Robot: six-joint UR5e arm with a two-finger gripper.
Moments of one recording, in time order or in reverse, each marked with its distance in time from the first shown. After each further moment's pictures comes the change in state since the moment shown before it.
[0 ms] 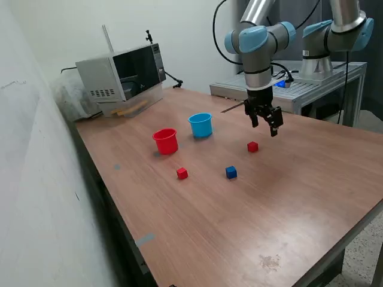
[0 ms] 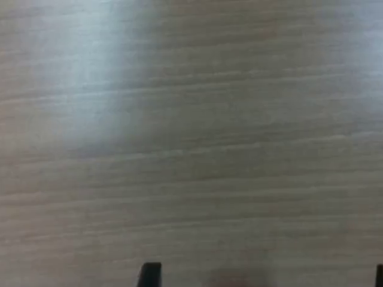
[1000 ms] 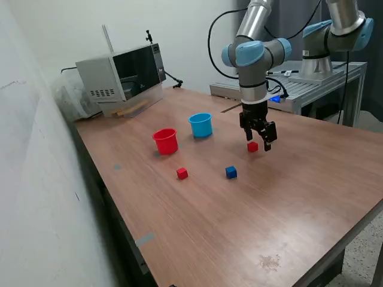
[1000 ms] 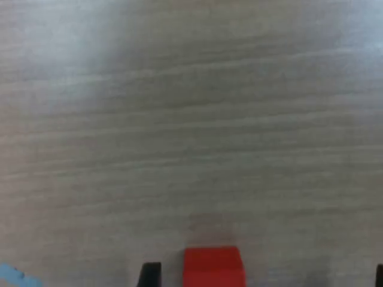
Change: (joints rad) arm 0.001 0.106 -0.063 -0.102 0.003 0.013
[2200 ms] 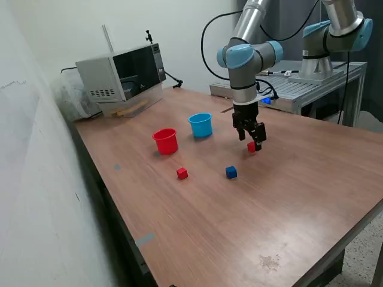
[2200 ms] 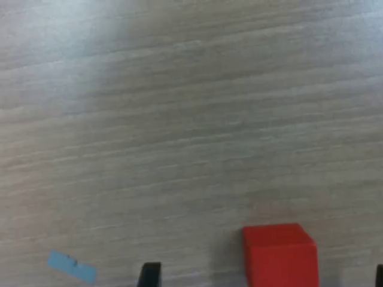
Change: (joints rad) arm -0.046 0.009 -0.004 -0.002 -0.002 -0.001
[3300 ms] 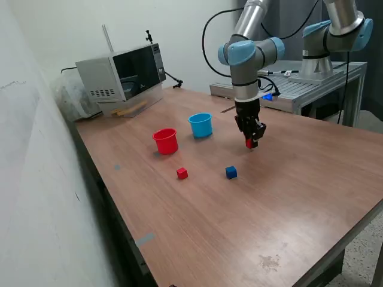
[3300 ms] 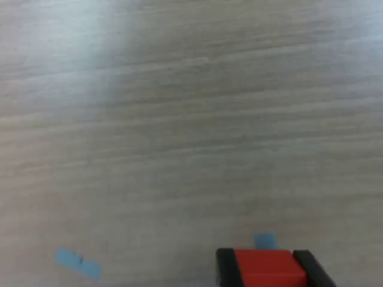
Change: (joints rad) arm 0.005 -0.030 0.010 0.022 -0.003 -0.036
